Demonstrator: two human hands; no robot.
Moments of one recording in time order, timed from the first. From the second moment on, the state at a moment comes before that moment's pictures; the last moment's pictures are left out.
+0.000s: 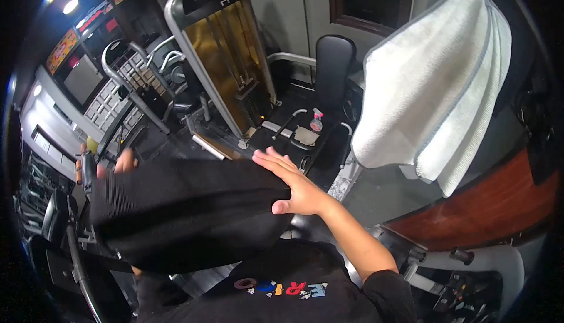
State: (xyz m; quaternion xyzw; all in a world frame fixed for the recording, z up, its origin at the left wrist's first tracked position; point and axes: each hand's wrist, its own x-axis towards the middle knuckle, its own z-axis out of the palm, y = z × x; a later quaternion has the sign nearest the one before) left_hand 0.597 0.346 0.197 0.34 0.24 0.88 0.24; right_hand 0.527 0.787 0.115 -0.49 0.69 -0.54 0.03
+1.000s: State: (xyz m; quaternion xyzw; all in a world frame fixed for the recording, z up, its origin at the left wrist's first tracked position) left_hand 0.500 0.513 0.297 0.33 0.77 0.55 0.02; right_hand 0.532 0.838 0.058 -0.26 0.69 -0.68 -0.03
